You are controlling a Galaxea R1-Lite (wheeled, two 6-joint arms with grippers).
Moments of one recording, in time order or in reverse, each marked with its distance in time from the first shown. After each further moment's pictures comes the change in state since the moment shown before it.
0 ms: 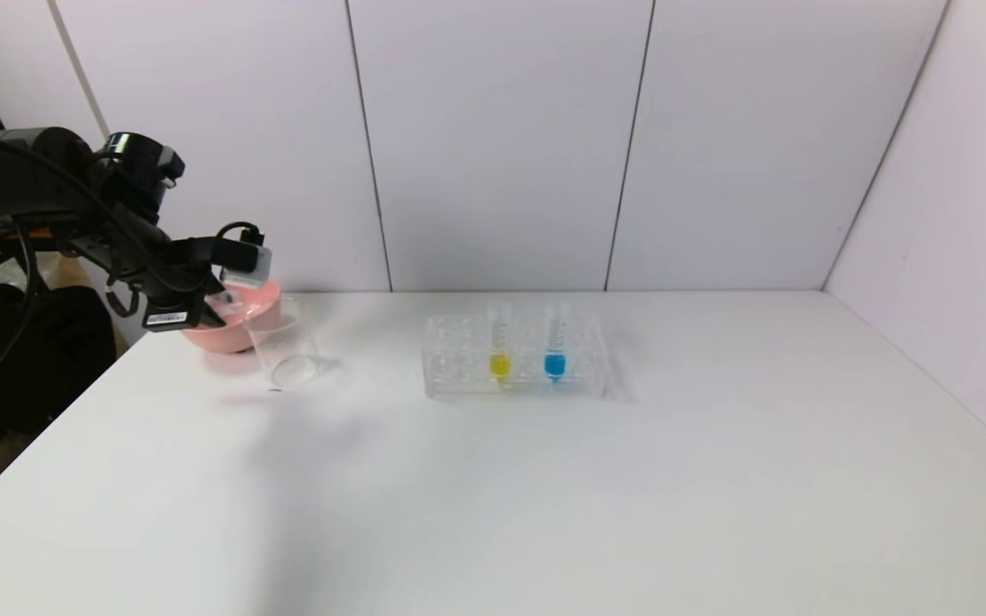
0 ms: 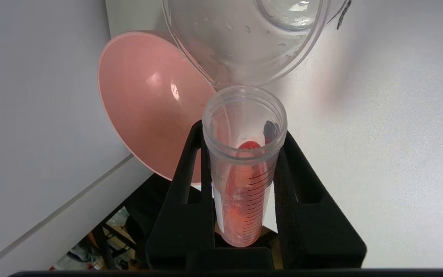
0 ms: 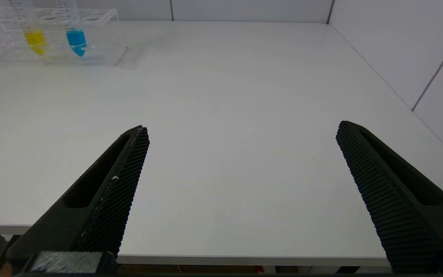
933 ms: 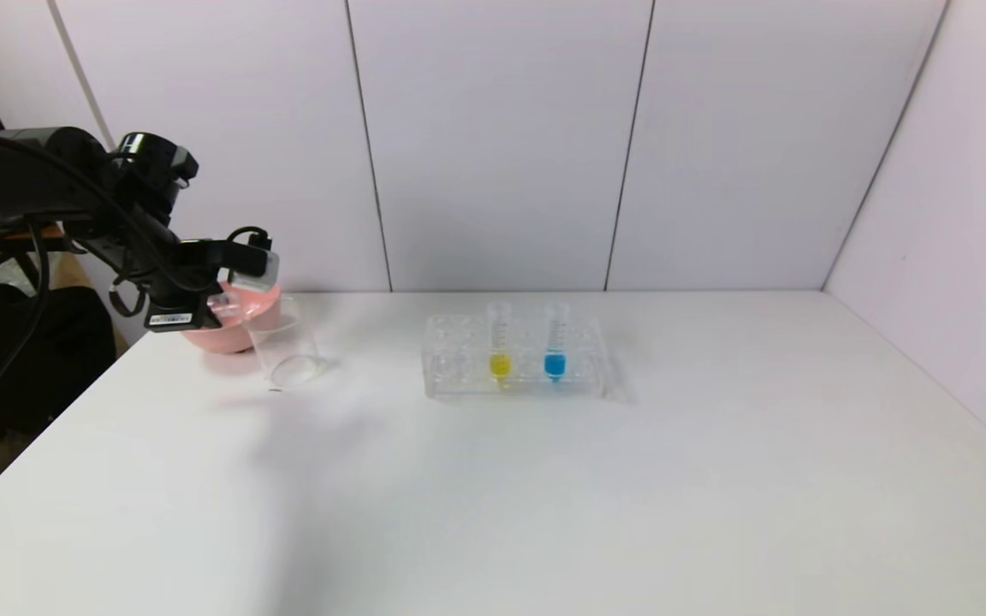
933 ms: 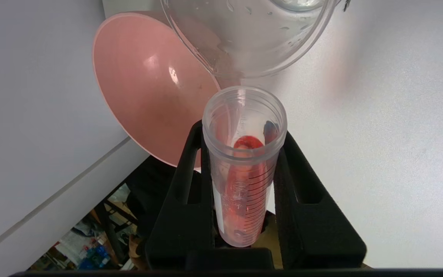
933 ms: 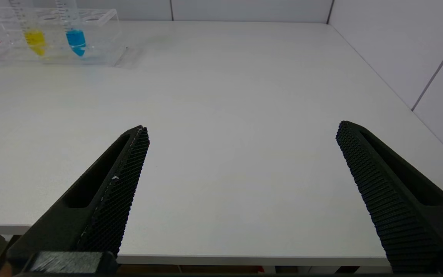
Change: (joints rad) left arm -0.028 0.000 0.000 0.001 0.110 -0.030; right arm 0.000 0.000 0.000 0.000 0.000 0.000
